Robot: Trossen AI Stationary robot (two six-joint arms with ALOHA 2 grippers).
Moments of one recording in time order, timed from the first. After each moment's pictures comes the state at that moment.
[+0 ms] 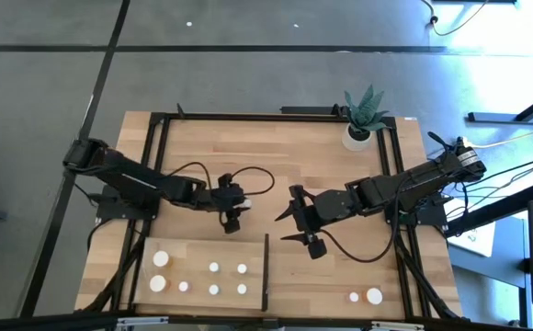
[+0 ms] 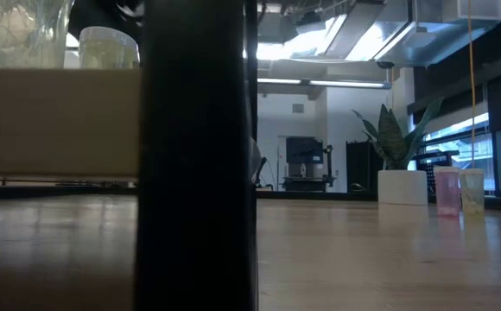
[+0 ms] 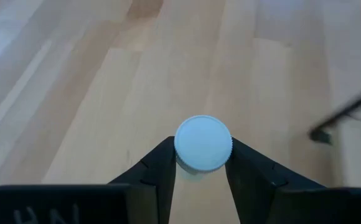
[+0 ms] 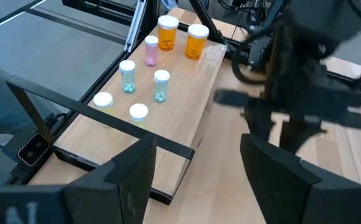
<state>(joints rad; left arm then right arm) -0.20 1.40 0.72 -0.07 -0.32 -0.31 0.35 1.47 1.23 -0.28 0.08 -0.11</state>
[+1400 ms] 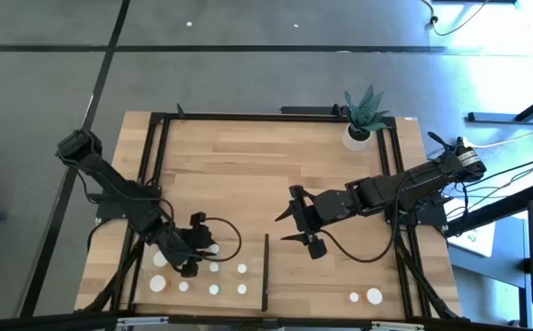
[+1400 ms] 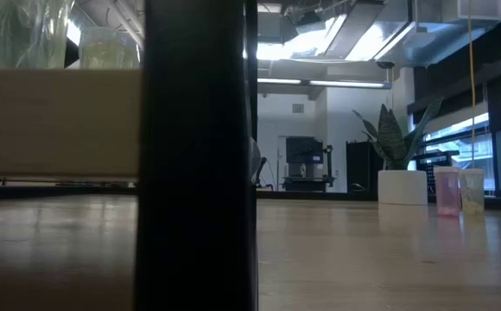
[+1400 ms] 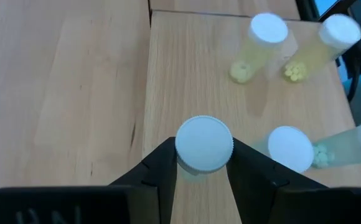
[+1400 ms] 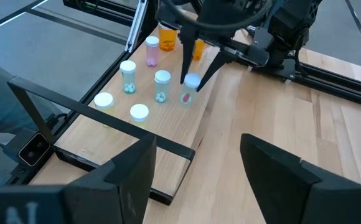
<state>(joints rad) -0.72 1.27 0.72 -0.33 -0.40 -0.65 0.35 1.47 1.23 -0.27 0.07 -0.11</state>
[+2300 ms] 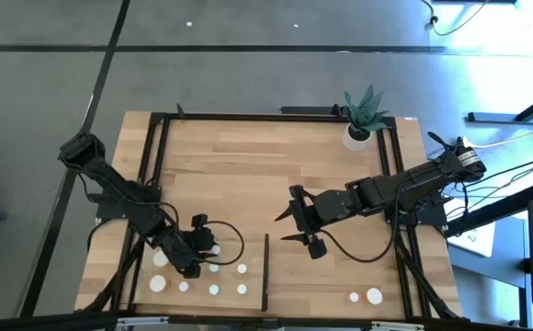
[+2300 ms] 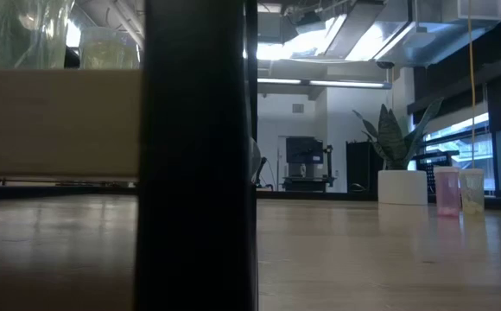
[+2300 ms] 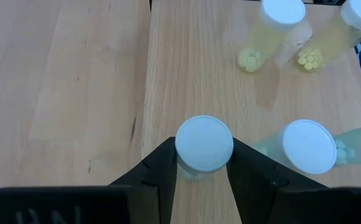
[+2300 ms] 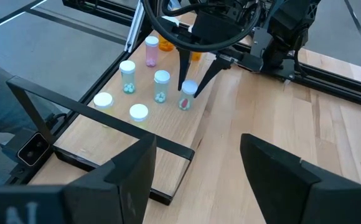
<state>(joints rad) -0.72 1.33 0.72 -0.32 -0.40 -0.65 0.35 1.47 1.23 -0.27 0.08 -0.11</state>
